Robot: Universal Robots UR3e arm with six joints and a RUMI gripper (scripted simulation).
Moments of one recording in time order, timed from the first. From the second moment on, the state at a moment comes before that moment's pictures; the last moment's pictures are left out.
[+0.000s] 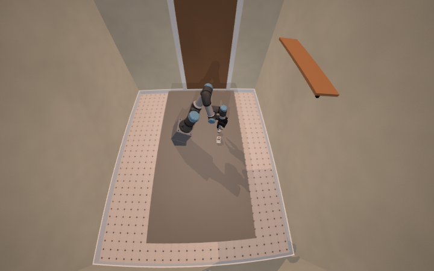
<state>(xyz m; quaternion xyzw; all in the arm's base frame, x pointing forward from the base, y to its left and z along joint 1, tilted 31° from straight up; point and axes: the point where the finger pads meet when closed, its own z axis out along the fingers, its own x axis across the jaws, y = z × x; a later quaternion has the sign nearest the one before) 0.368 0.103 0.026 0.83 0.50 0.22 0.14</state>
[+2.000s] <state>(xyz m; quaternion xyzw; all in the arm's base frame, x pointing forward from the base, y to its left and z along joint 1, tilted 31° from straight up) 0.388 0.103 -0.001 0.82 0.50 0.23 0.14</state>
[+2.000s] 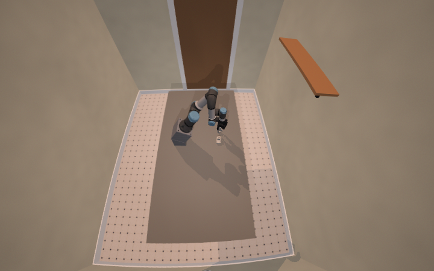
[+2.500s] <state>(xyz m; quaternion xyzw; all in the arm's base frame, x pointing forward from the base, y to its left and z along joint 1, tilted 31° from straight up) 0.388 0.103 0.000 0.82 0.50 0.23 0.14</state>
